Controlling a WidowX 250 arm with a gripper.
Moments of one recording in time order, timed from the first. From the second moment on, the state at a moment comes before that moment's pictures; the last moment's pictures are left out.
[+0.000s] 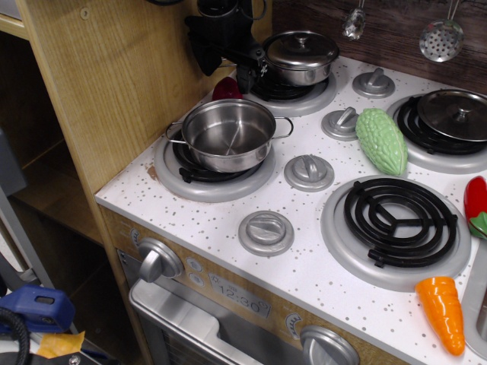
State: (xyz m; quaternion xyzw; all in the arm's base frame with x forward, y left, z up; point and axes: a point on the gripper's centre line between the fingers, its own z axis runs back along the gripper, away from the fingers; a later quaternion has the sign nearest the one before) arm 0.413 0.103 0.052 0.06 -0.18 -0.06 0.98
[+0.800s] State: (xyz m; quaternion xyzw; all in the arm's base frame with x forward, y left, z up) arm 0.428 0.108 0.036 0.06 -0.20 -0.04 0.98
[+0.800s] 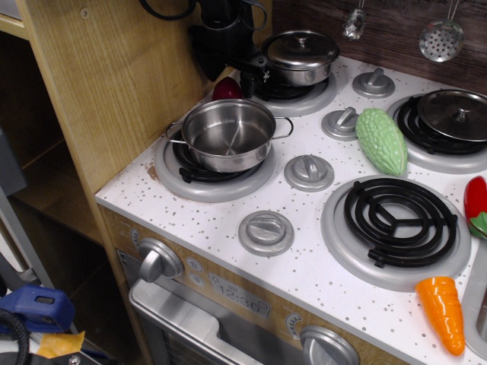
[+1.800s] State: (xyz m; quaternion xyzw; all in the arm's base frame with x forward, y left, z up) arm 0.431 0.105 0.022 0.02 -0.20 -0.04 0.98
